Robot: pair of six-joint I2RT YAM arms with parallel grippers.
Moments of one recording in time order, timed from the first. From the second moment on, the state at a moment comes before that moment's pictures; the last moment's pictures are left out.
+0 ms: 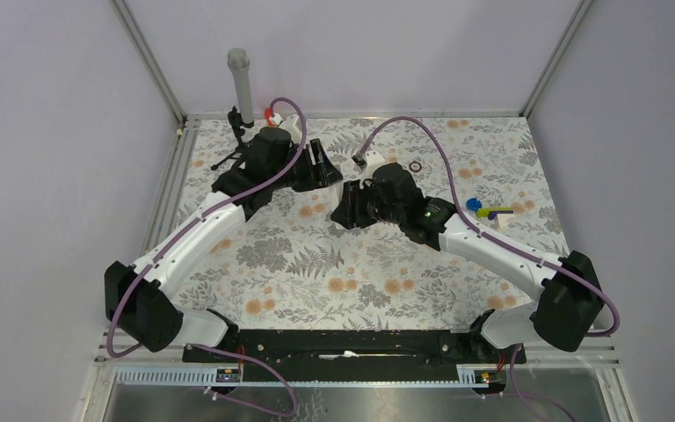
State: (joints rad) left arm -0.54 1.35 1.25 -0.38 0.19 -0.63; right arm 0.81 1.39 1.08 -0.21 -0.12 0.48
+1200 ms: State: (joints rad) left arm -0.30 1.08 0.94 0.02 0.57 -0.94; right arm 0.82 1.09 0.75 0.32 -0.06 1.00
